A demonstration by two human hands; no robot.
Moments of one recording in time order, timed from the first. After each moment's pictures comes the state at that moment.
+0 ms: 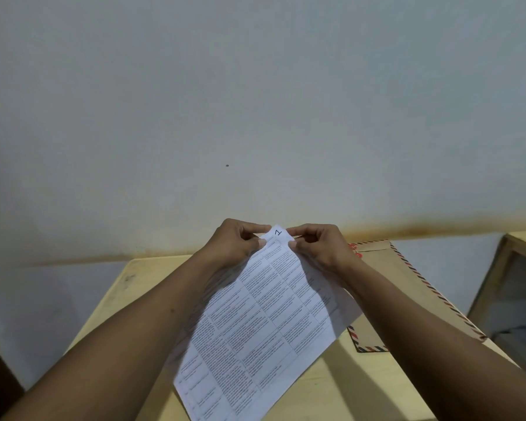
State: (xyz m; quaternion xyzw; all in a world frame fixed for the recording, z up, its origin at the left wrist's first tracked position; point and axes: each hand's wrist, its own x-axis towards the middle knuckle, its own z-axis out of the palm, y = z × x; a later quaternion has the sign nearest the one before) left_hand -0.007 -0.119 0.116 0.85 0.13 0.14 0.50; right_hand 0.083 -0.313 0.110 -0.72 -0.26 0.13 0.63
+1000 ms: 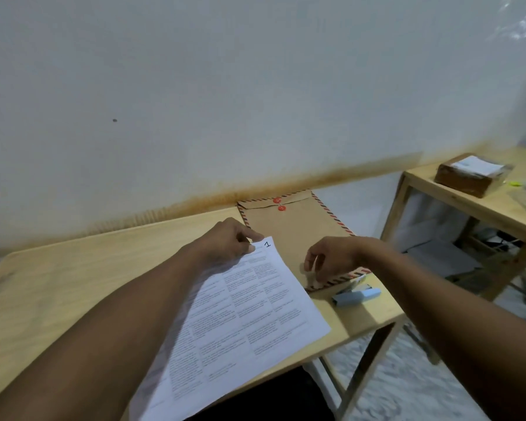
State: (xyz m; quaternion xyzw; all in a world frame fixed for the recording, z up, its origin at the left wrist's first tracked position) left_hand 0.092 -0.210 0.028 0.93 0.00 -0.04 0.37; right_hand 0.131 -0.477 0.056 -0.93 -0.24 0.26 0.10
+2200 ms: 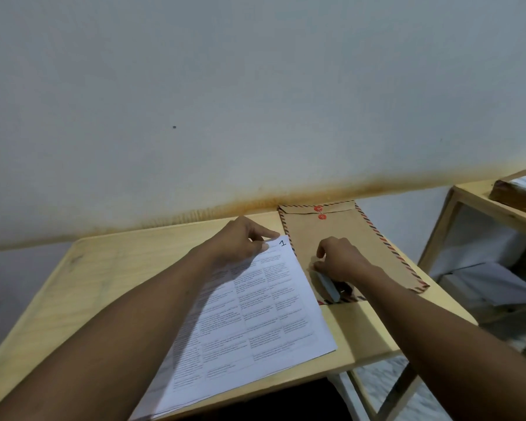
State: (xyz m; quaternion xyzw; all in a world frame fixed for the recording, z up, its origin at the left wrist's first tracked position) left_hand 0.047 -0.175 0.051 0.92 0.01 0.03 0.38; right_hand 0.128 -0.410 0.019 -0.97 -0.19 0.05 0.15
